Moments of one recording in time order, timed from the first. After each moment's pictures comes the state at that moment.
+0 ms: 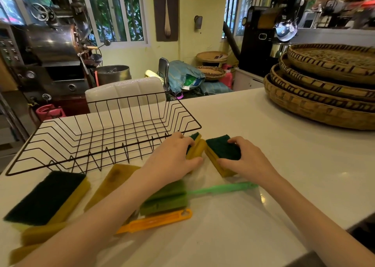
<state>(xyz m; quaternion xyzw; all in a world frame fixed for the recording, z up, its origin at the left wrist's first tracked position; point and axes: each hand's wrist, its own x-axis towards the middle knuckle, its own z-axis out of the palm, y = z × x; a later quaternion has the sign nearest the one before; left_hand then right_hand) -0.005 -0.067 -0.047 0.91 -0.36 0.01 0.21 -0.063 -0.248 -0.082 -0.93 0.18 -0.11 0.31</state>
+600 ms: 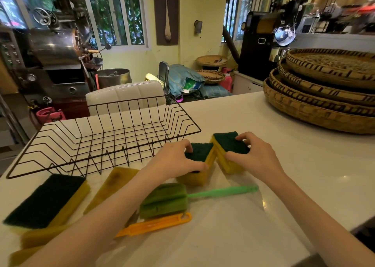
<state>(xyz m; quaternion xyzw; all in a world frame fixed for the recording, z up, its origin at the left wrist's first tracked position) 0.005 -0.075 -0.045 0.92 -0.26 -0.12 0.26 -0.068 -0.255 -0.066 -0.89 0.22 -0.17 0.35</state>
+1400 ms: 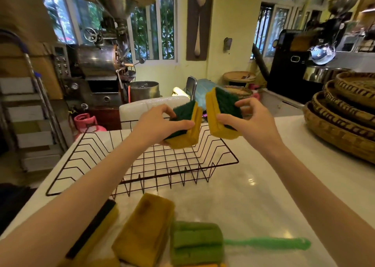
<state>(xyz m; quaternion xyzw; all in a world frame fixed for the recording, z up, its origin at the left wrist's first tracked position) 0.091 -0.007 0.030 0.87 -0.13 -0.02 0.47 0.034 -0.201 0.020 -0.82 0.06 -0.30 0.48</state>
